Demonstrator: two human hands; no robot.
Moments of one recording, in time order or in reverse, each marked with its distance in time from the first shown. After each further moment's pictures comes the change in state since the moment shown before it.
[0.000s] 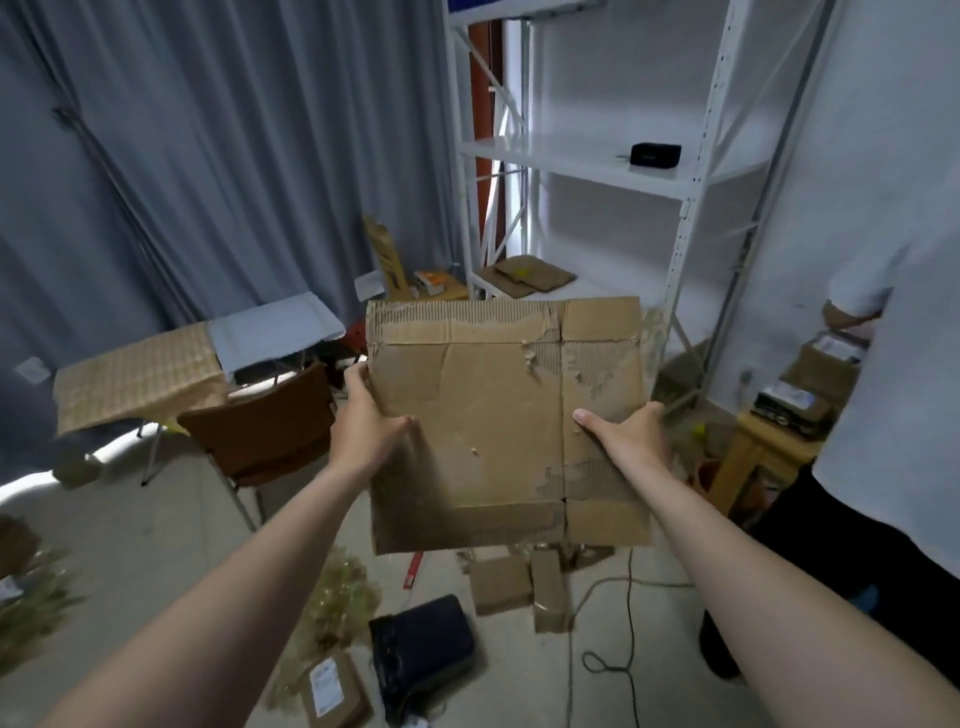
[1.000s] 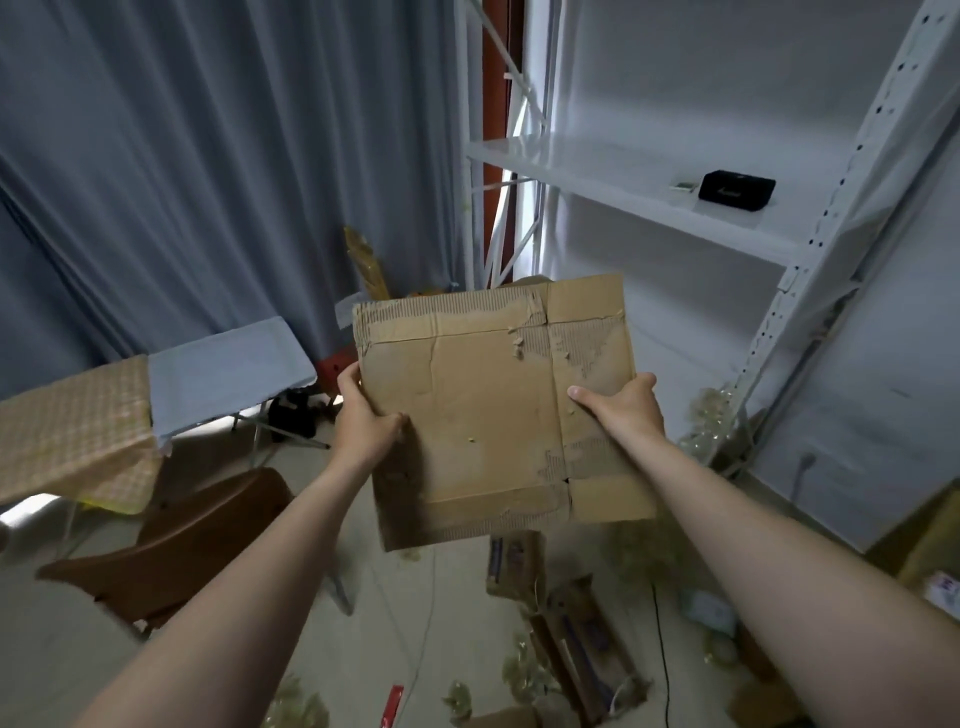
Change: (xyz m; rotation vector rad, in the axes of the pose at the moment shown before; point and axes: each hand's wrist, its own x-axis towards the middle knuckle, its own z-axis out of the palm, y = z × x) left_hand 0.480 0.015 0.103 -0.172 -0.006 -0.072; right_hand 0.419 -0.210 0.200 -0.110 -0.092 -0.020
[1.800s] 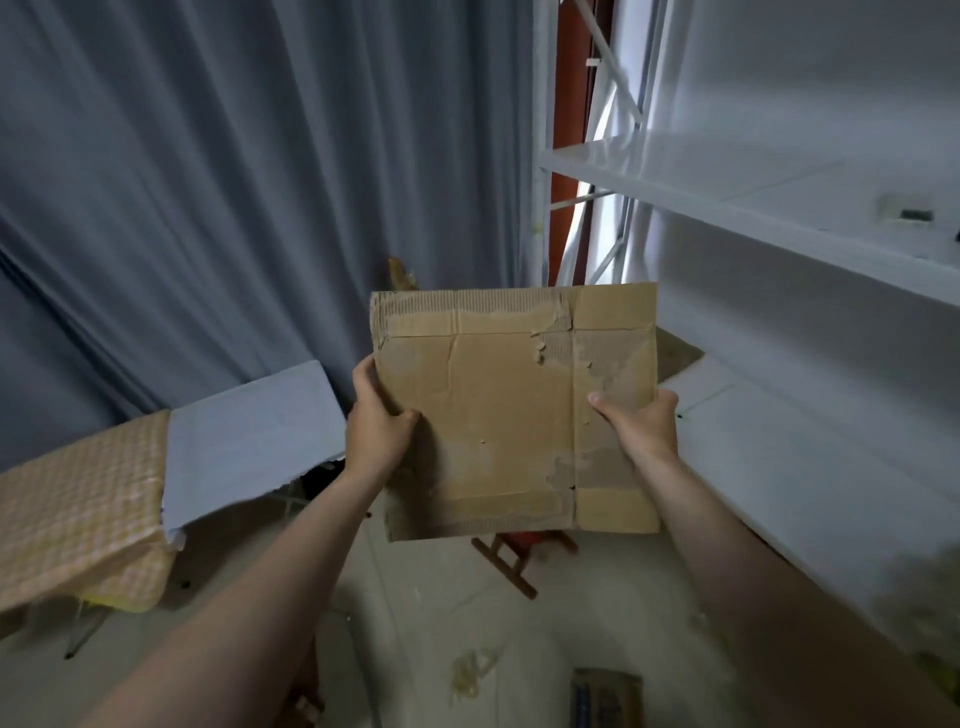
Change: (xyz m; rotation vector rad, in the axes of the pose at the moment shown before) left_hand 0.442 -0.036 0.004 0.107 0.132 0.087; right_hand 0.343 -0.168 0.267 0.333 -0.026 0.033
